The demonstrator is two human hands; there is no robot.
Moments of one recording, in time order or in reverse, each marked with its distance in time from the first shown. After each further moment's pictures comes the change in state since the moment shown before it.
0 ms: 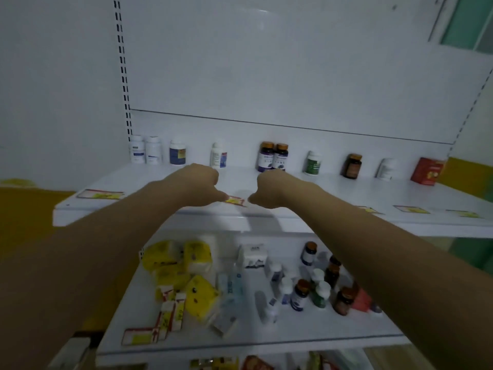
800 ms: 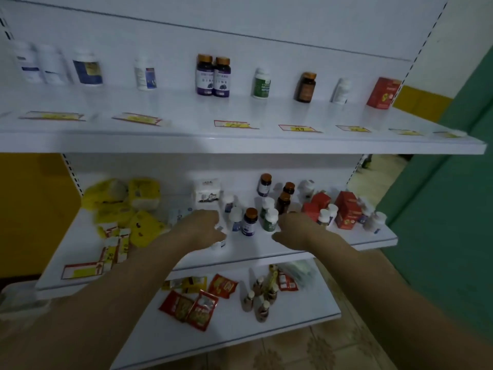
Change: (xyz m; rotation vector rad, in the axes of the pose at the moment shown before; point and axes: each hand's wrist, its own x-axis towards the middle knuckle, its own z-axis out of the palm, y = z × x) left_hand -0.045 0.146 0.200 -0.322 -0.438 -0.006; right_hand -0.103 0.169 0.217 0.273 -0.320 0.266
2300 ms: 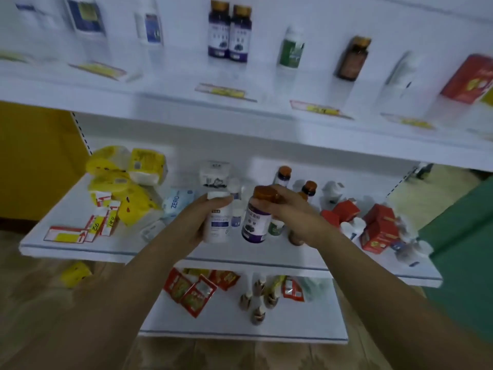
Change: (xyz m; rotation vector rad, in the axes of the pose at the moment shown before) left_hand 0.076 0.033 0.061 -1.522 0.199 -0.063; right_hand 0.108 0.054 0.004 1.057 -0.128 -0.323
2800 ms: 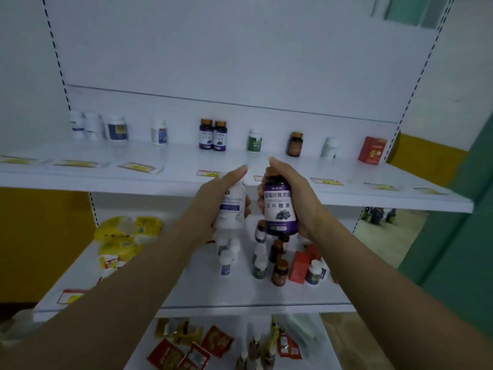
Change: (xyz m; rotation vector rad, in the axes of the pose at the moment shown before) left_hand -0.124 0.139 0.086 0.072 -0.214 0.317; right_hand -0.148 -0.161 -0.007 0.488 0.038 -0.341
